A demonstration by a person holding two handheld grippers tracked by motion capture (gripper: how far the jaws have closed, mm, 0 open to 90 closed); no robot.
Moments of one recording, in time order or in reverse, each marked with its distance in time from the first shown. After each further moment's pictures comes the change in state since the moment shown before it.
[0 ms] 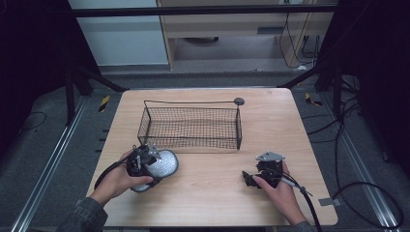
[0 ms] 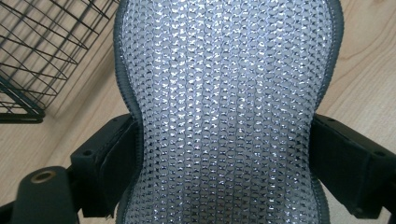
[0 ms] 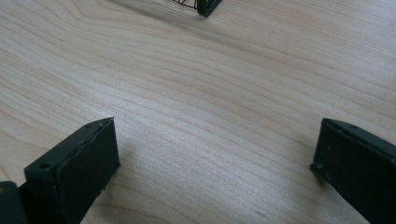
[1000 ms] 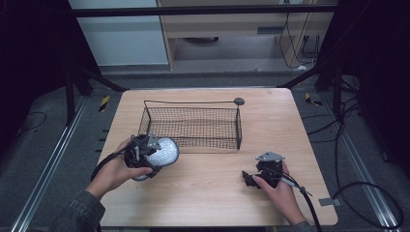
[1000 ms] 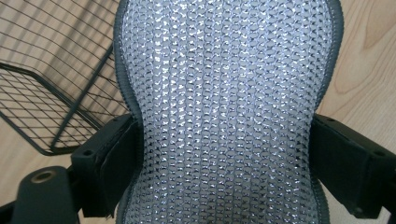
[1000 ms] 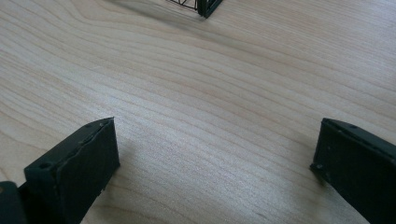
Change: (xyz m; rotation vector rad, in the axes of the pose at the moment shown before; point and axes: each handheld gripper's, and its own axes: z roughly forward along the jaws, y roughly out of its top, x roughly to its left) left arm 0.005 0.024 -0.038 -0.058 0.101 0.069; right arm 0.000 0.000 0.000 -0.003 -0.002 -0.002
